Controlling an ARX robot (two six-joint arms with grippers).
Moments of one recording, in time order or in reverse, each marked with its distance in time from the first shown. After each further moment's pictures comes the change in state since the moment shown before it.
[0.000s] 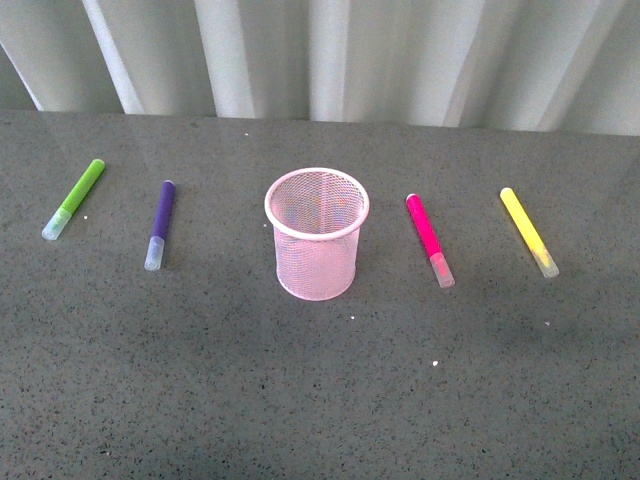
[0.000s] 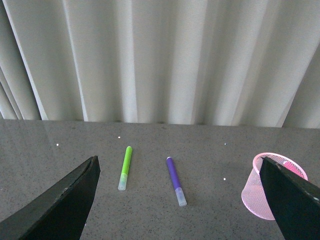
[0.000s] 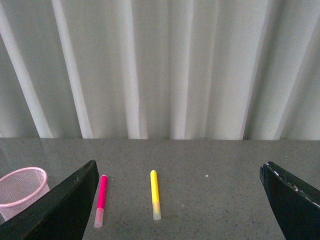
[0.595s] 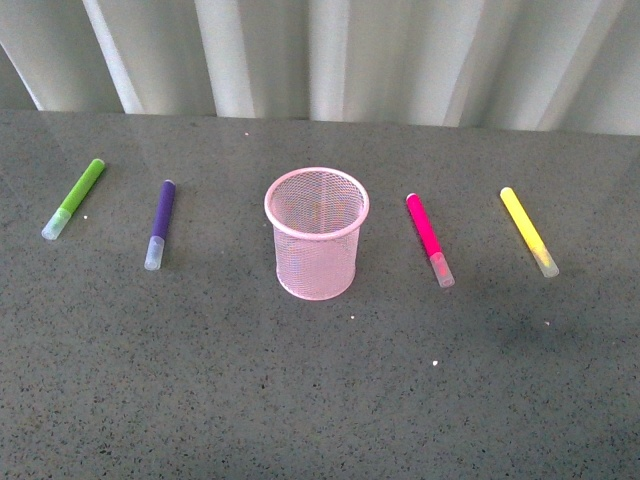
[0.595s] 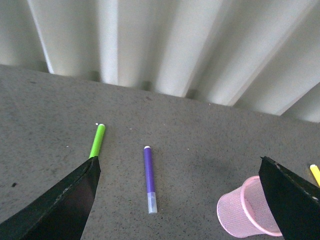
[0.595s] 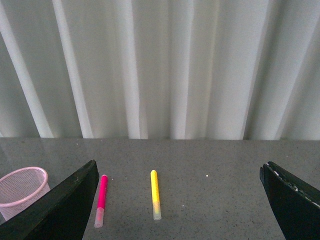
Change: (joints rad) left arm -0.042 1.277 0.718 0.143 0.013 -0.174; right arm 0.000 0.000 0.000 0.000 0.000 0.000
